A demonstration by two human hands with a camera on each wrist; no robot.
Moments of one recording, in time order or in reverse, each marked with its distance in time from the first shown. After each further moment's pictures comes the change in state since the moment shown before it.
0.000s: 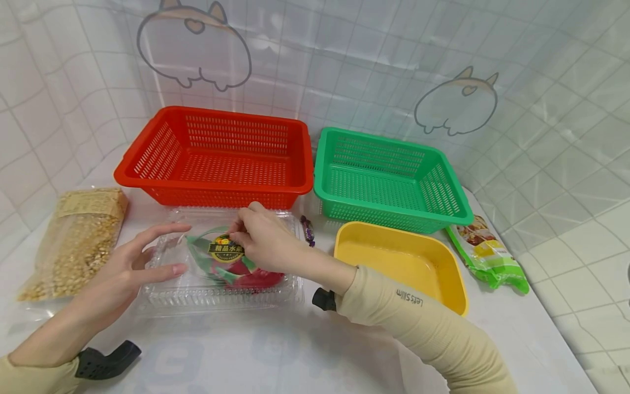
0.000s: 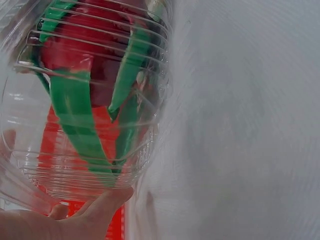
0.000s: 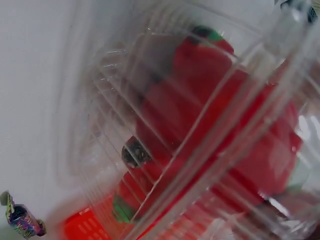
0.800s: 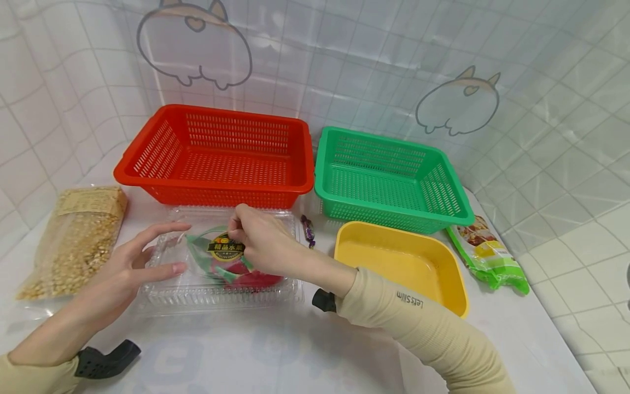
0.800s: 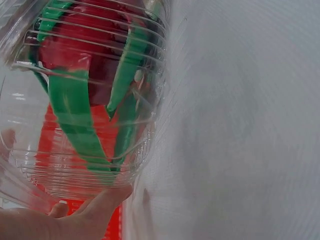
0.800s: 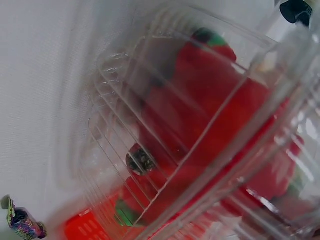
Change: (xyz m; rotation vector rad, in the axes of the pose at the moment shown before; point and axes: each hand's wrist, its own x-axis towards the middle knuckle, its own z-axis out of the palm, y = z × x) left_hand 0.000 -0.001 -0.001 -0.014 -0.009 -0.024; right_hand -0.002 0.002 0.003 0.060 0.011 -0.066
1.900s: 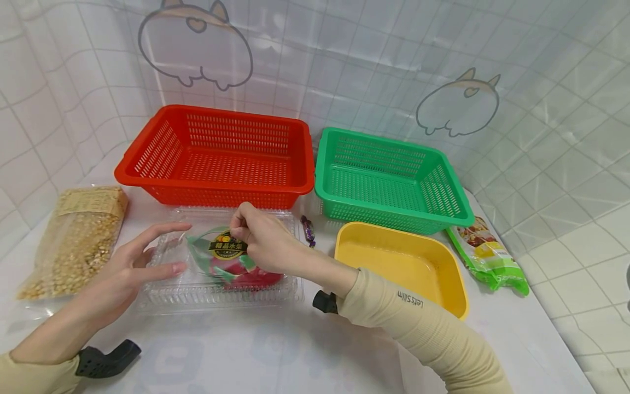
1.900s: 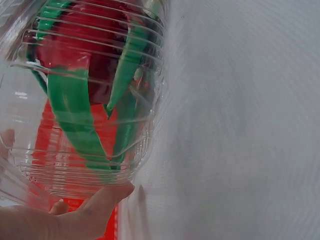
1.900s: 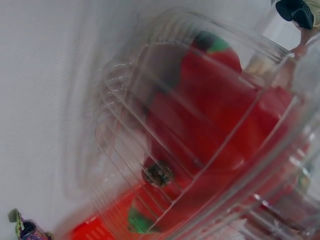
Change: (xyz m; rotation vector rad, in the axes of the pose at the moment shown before) left_hand 0.001 -0.004 -0.001 -0.043 -0.021 0.014; right_hand 0.000 0.004 0.001 0.132 0.007 0.034
